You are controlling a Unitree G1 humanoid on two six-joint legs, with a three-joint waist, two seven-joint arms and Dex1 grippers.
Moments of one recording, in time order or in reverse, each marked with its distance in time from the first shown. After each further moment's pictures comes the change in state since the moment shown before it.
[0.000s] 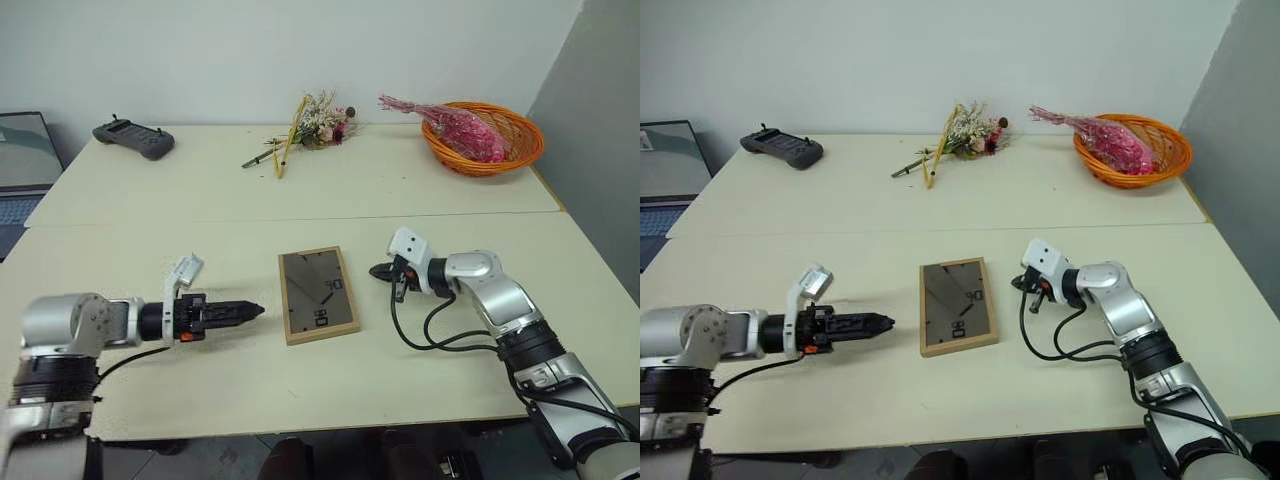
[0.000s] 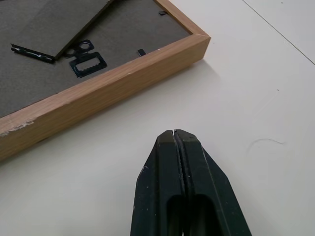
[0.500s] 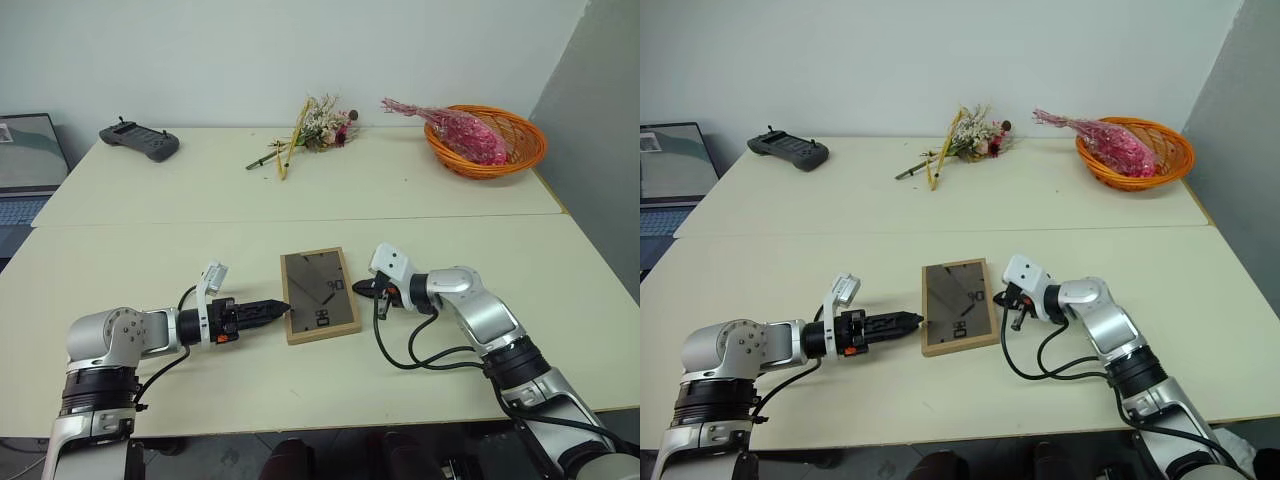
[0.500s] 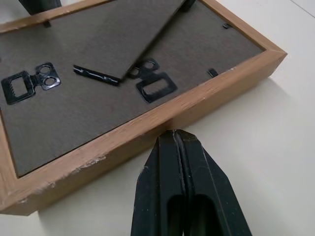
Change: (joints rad) left arm 0.010 -0.174 0.021 0.013 -0.021 -0.053 0.154; right arm 0.063 0.085 0.040 -0.096 -0.003 0.103 -0.043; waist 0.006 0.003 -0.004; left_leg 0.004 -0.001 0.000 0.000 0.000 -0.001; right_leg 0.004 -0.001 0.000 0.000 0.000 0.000
